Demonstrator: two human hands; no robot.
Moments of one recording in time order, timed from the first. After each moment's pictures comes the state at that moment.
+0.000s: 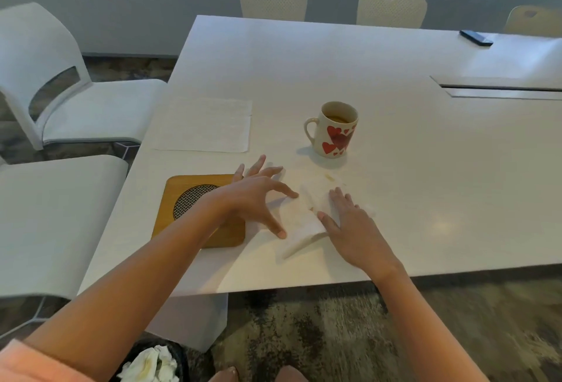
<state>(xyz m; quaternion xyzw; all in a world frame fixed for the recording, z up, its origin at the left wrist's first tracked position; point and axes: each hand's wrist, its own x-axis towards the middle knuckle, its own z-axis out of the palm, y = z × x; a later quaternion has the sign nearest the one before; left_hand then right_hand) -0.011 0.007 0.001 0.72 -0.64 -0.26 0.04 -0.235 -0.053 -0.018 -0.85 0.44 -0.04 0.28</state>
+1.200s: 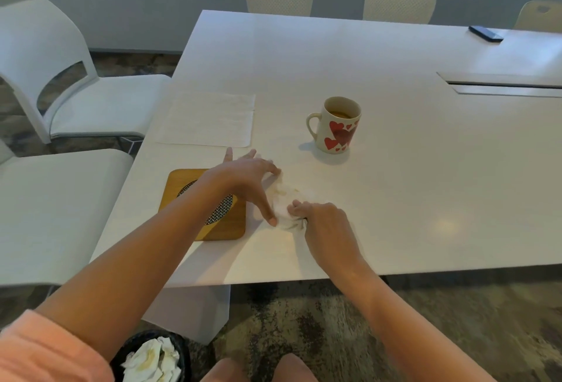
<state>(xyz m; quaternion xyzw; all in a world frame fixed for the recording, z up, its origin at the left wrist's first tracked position) -0.007 0.001 0.031 0.77 -0.59 -0.24 -0.07 -0.206 -0.017 -0.010 -0.91 0.36 -0.11 0.16</state>
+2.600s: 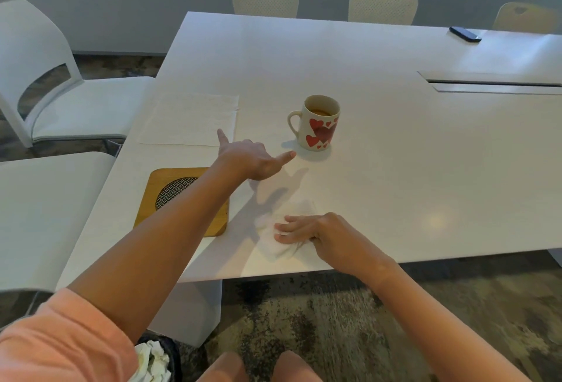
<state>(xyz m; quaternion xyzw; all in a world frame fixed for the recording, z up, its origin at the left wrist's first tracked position) -0.046 -0.038 0.049 0.85 -0.49 -0.15 -0.11 -0.260 -0.055 -0.030 -0.93 0.16 -0.06 0.32</state>
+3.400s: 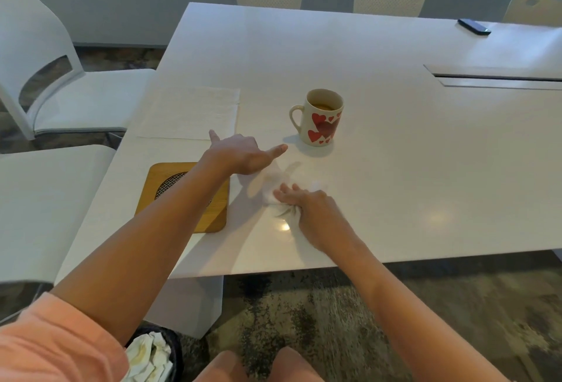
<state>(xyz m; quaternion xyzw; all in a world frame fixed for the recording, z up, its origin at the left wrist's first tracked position) -0.025 -0.037 0.037 0.86 -0.48 -0.17 -0.06 -0.219 -0.055 -0.028 -0.91 0.31 -0.10 0.26</state>
